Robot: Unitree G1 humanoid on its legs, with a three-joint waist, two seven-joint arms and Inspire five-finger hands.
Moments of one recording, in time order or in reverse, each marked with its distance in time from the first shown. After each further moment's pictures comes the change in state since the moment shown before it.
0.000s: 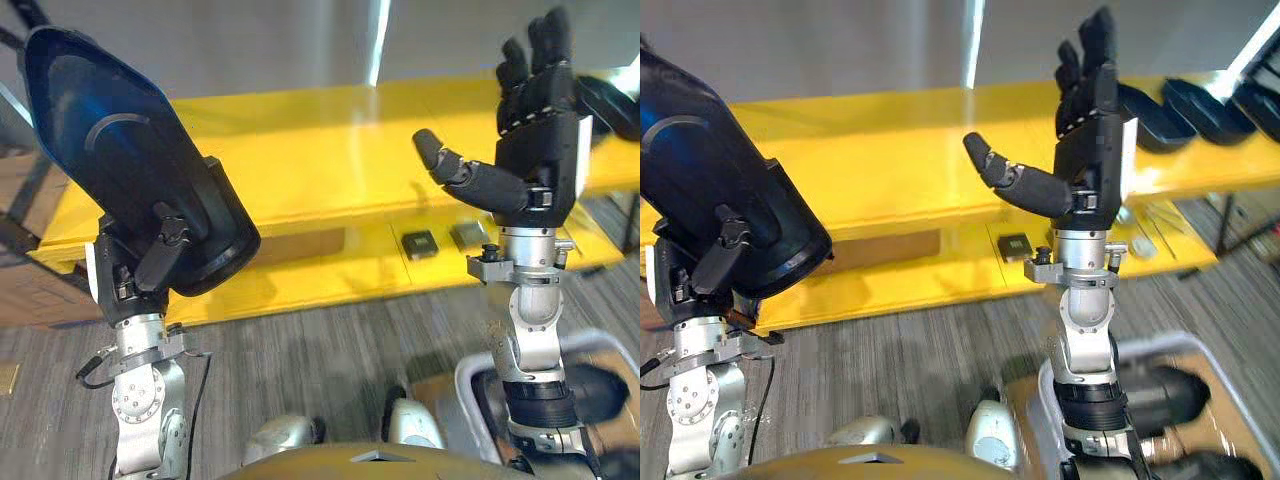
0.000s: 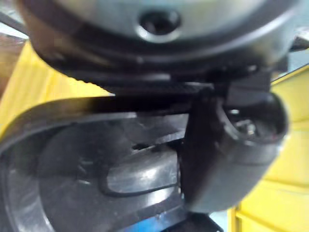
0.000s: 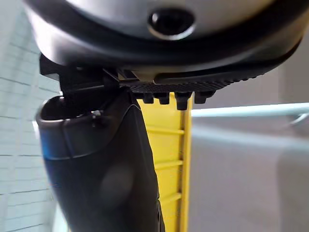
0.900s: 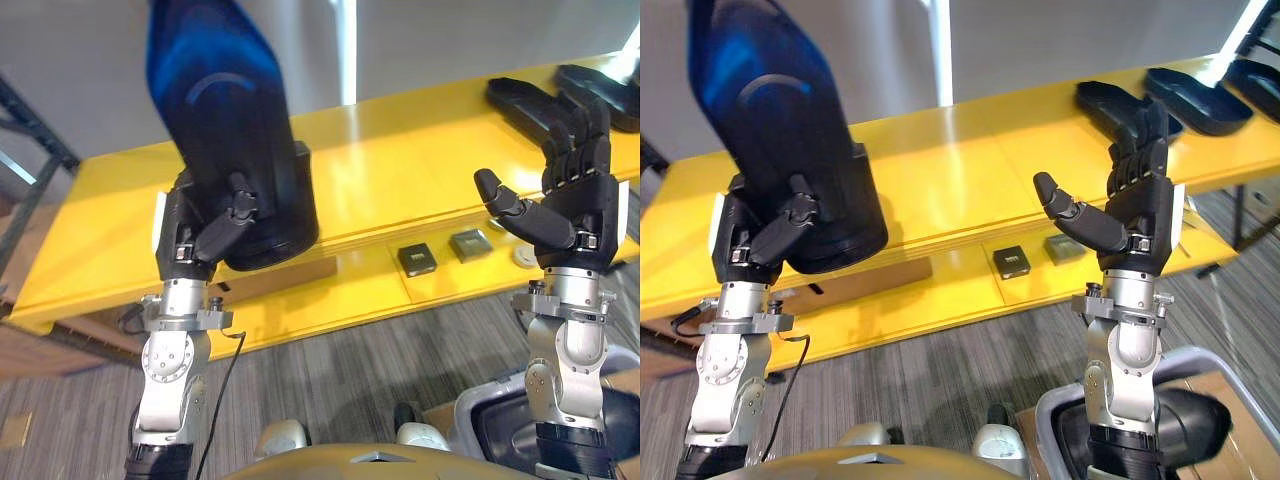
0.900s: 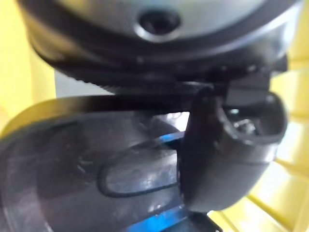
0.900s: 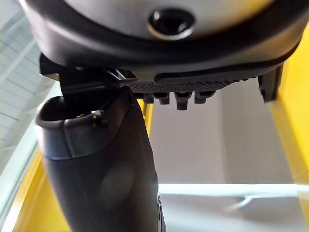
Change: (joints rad) left arm -0.249 0.073 -0.167 -0.003 0.038 0.096 -0.153; right arm 0.217 -0.001 -0.205 0.014 0.127 0.108 0.077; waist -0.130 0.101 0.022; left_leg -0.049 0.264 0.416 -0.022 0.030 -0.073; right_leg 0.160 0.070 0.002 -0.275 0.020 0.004
